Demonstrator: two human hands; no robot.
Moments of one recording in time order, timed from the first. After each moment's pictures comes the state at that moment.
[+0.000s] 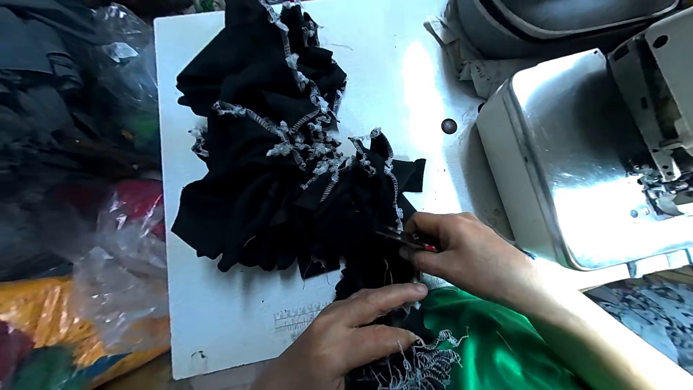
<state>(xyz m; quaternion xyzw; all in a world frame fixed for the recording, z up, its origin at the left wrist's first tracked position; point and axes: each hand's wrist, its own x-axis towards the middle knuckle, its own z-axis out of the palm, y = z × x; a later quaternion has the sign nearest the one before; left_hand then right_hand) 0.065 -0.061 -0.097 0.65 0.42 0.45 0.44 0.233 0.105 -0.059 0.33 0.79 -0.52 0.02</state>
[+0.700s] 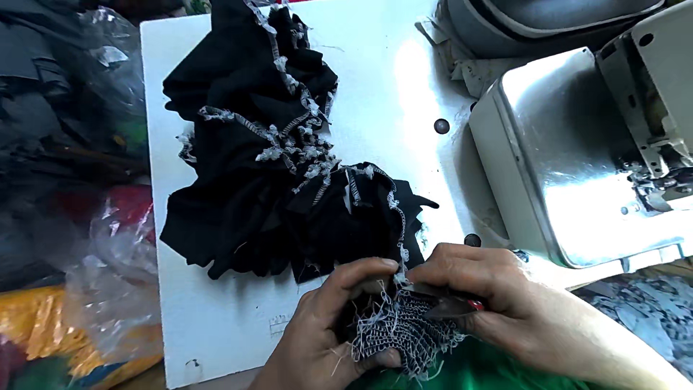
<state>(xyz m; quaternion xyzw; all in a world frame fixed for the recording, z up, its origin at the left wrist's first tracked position) 0.070 -0.042 -0.086 0.54 0.47 0.52 0.46 0.274 0.092 -0.051 0.16 0.79 -0.57 -0.13</state>
